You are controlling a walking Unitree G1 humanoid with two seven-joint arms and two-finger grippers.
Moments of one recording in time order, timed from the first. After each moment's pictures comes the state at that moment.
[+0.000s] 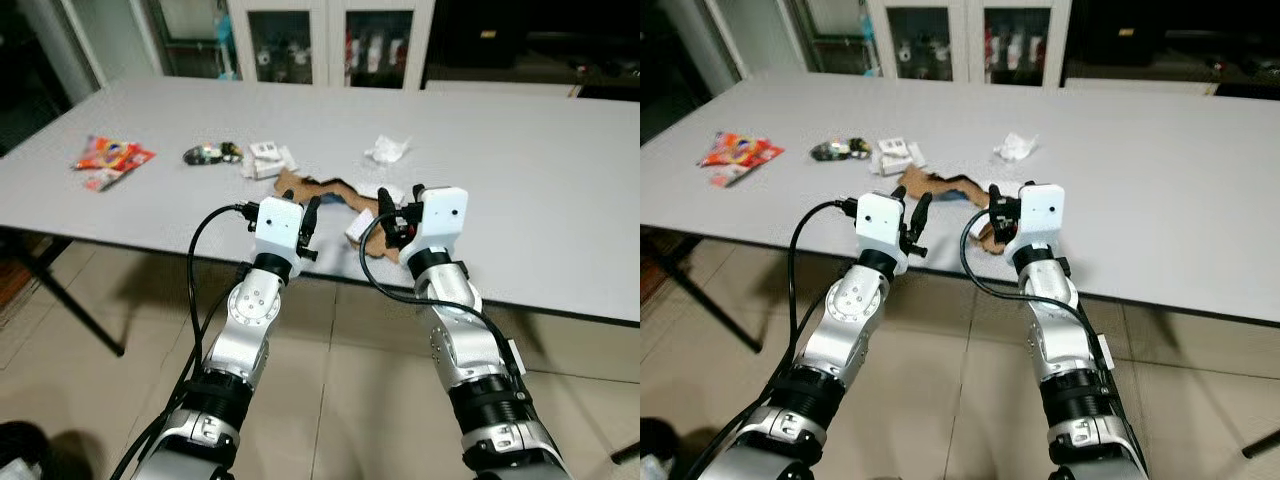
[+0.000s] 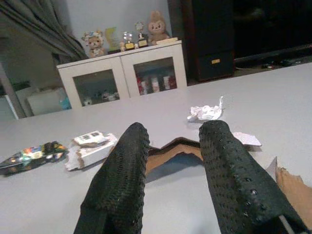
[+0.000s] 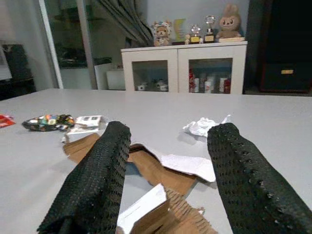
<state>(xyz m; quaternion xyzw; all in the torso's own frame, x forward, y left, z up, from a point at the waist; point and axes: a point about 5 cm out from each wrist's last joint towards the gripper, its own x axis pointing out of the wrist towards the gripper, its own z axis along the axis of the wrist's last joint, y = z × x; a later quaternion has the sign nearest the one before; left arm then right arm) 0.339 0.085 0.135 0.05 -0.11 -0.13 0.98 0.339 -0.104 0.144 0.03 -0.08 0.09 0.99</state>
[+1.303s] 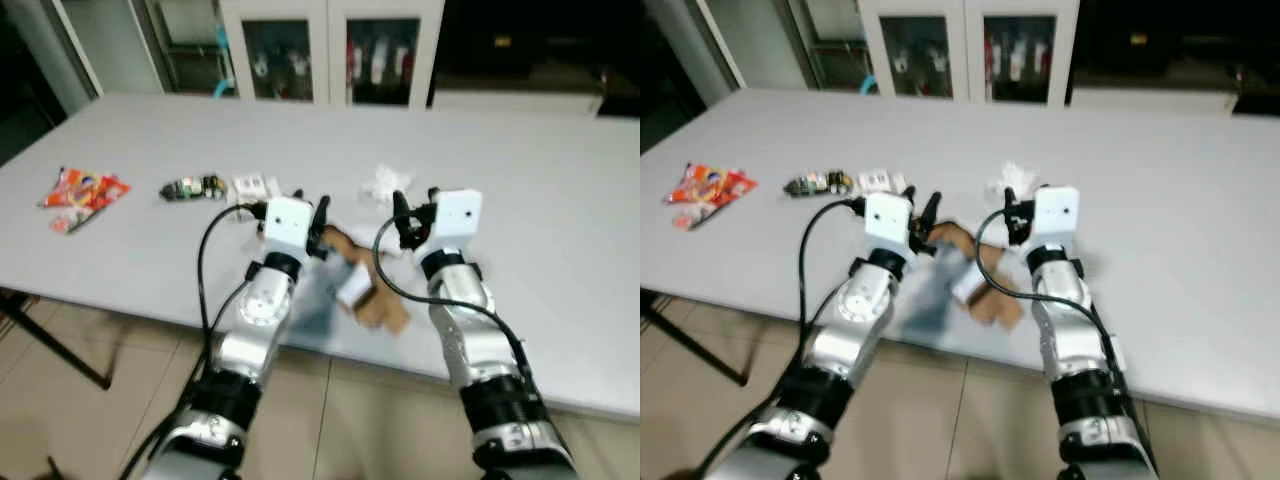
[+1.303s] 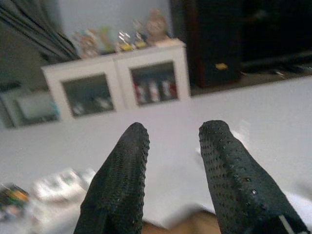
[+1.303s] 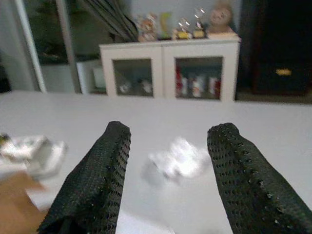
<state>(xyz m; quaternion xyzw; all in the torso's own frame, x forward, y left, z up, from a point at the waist) 0.340 0.080 0.142 0.05 -0.11 -0.13 0.98 0.340 -0.115 0.142 0.02 -0.08 0.08 0.99</state>
